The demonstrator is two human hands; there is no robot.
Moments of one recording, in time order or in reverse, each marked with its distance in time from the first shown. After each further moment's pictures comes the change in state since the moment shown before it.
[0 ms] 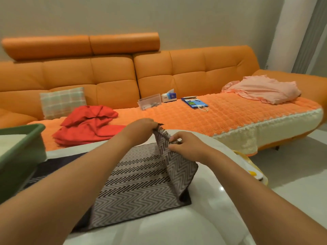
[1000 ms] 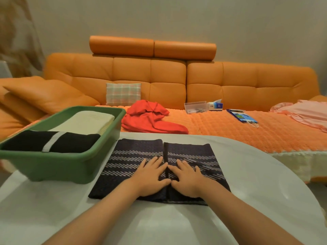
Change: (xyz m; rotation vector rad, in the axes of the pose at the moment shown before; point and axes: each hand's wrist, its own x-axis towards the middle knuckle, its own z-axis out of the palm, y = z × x) left_hand -0.263 -0.046 0.042 -0.145 -0.295 -0.405; right_hand -0.020 -0.075 0.207 -0.773 -0.468 -0.114
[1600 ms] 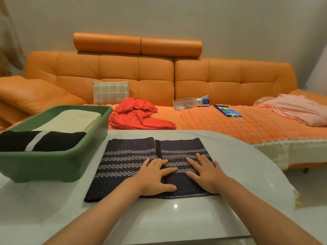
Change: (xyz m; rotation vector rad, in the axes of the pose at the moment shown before) left_hand -0.002 0.045 -0.002 -0.075 -0.065 0.161; right_hand -0.052 0.089 0.008 -0.022 0.132 0.181
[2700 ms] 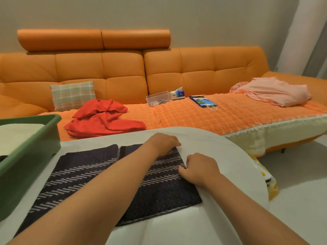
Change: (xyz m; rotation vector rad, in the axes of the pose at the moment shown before) left_hand 0.207 0.090 -0.049 0.461 0.093 0.318; right_hand 0.002 0.071 -0.026 0.112 0.232 0.226
